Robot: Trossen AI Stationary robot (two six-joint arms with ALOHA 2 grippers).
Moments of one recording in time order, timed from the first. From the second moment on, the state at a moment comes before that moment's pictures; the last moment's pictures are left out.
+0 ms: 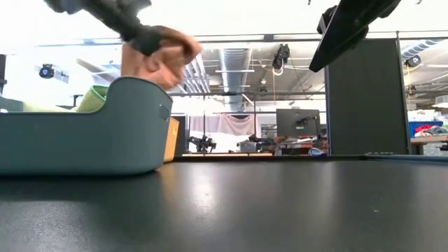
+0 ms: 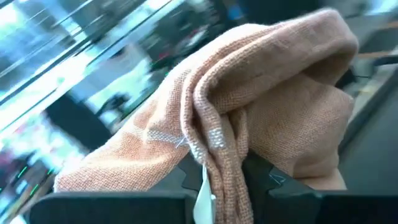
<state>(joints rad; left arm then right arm) 0.18 1.01 0.70 0.21 -0.95 0.54 0.49 1.57 1.16 -0.64 0.37 0.56</state>
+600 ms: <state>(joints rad) 0.71 1.10 0.41 0.92 -0.62 0.28 0.47 1.57 1.16 -0.56 0.37 0.51</state>
